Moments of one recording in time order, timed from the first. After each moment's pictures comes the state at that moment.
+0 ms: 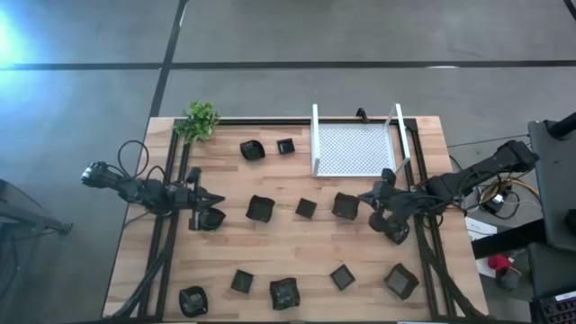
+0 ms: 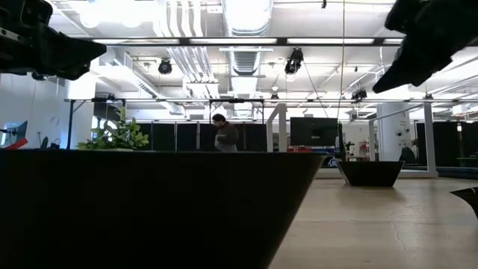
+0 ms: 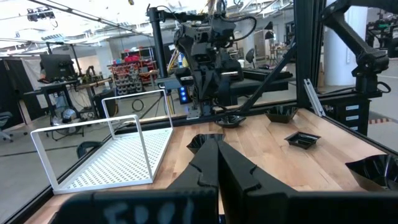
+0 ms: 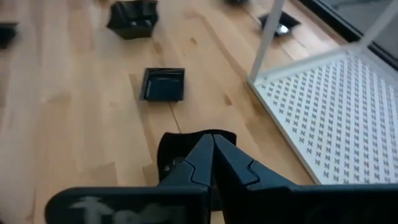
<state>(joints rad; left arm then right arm) -0.37 0.03 0.01 0.05 -0.38 0.18 0.38 0.83 0.53 -0.50 0.58 0.57</state>
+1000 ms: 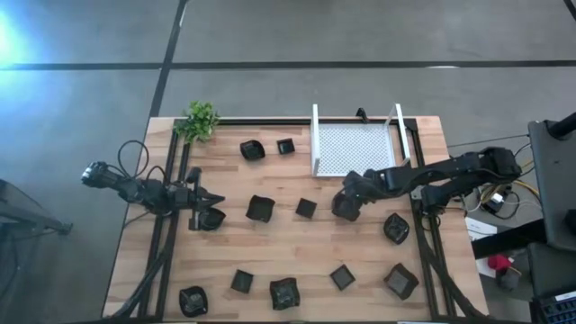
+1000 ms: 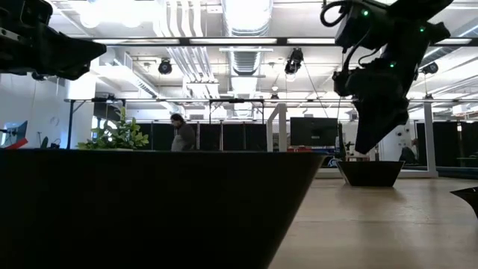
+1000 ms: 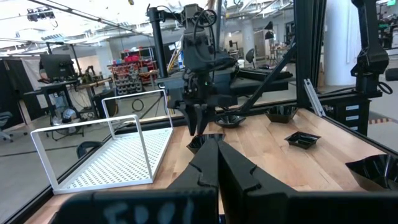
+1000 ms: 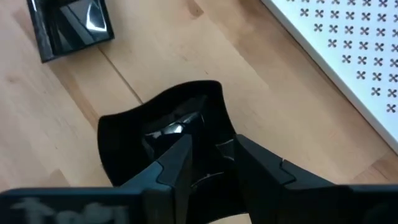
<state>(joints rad) -0.37 0.03 0.01 0.05 -0.38 0.18 0.02 1.32 0.69 -0.54 0.18 0.70</state>
